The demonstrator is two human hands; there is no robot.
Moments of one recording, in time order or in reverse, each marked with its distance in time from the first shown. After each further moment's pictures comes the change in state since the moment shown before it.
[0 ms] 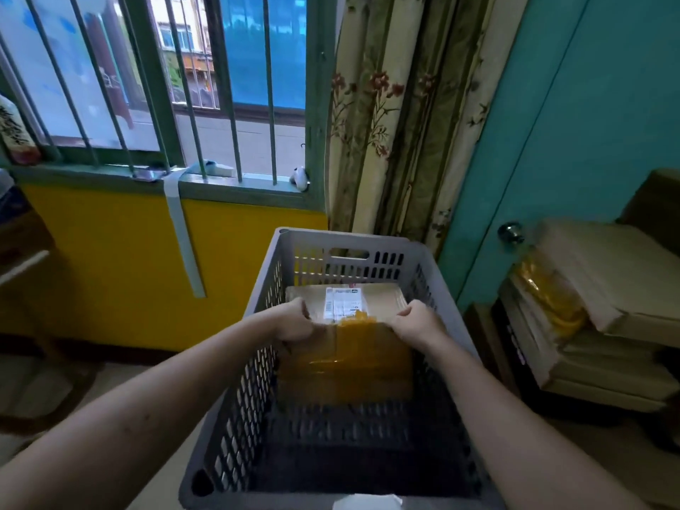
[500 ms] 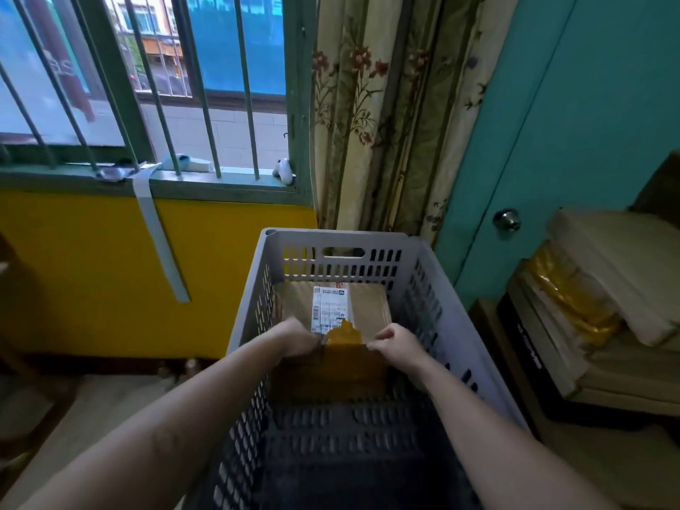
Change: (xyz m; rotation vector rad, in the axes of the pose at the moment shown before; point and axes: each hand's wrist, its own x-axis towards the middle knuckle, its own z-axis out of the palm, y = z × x) left_hand 0.057 -0.005 0.017 -0.097 -0.029 -0.115; right_hand 0.043 0.026 0.061 0.215 -0.190 0.106
